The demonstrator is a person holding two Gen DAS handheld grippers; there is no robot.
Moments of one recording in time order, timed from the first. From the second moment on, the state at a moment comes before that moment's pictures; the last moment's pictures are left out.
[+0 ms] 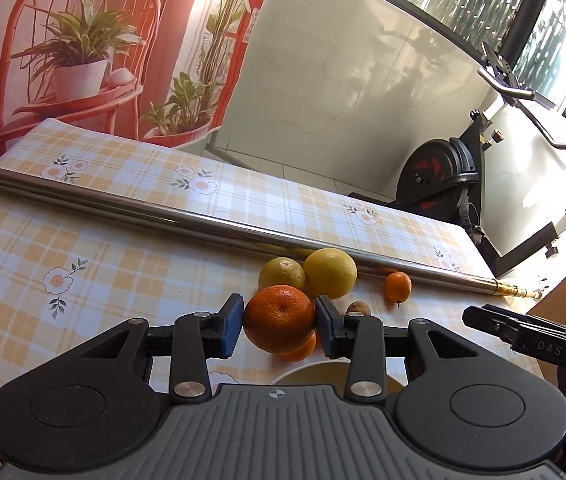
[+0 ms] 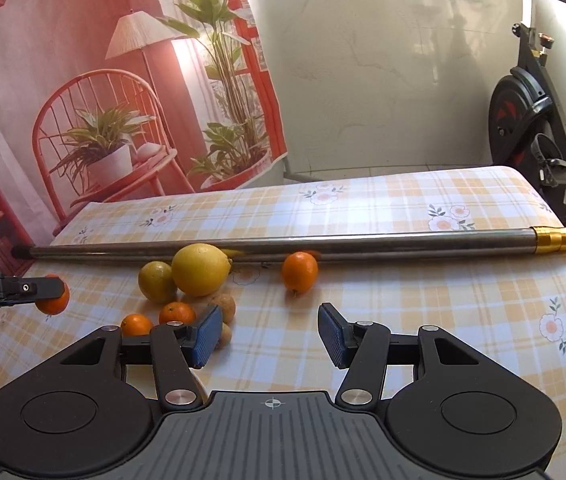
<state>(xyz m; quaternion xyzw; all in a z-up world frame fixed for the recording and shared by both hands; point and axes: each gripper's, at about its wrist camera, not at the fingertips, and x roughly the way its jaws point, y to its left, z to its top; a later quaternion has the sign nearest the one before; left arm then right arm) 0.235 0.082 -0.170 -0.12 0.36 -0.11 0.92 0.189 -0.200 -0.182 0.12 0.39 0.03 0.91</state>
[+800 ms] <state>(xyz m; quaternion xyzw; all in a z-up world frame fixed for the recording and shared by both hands) 0.219 0.092 -0.188 -0.11 0.38 -0.07 0.92 0.295 -0.190 -0.268 0.07 0.42 -0.02 0.90</state>
